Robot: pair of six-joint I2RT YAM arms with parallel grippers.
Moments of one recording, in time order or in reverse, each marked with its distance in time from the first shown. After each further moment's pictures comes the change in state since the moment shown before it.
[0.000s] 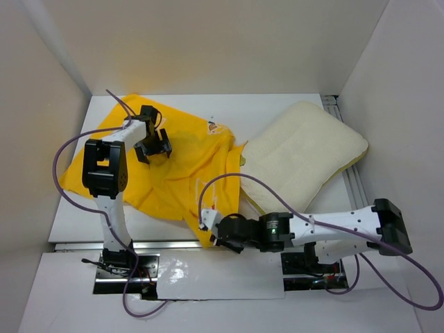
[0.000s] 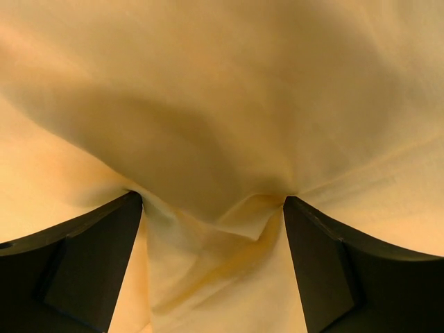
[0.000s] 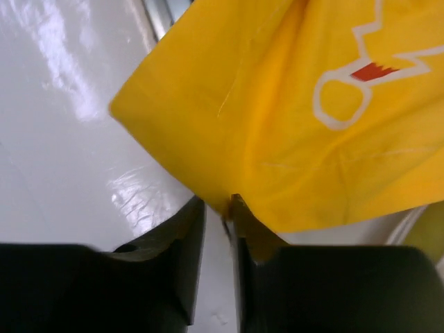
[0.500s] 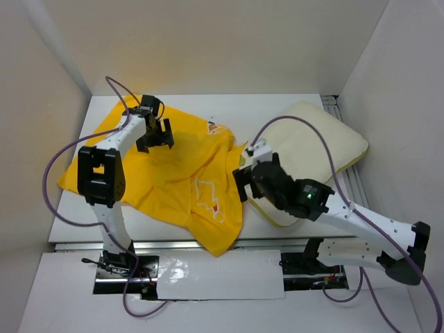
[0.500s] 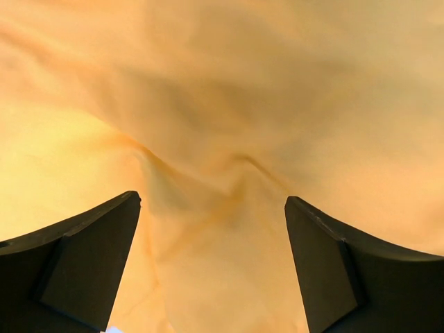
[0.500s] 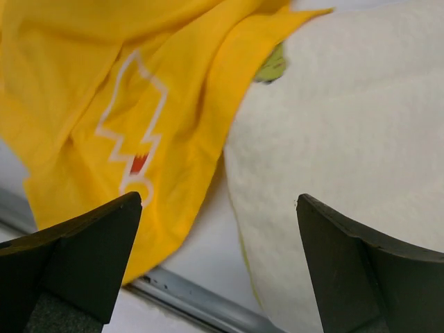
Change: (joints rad) left arm -0.031 -0.068 0.066 -0.071 -0.030 0.063; right arm -0.311 -0.140 0.139 -0.148 0.285 0.198
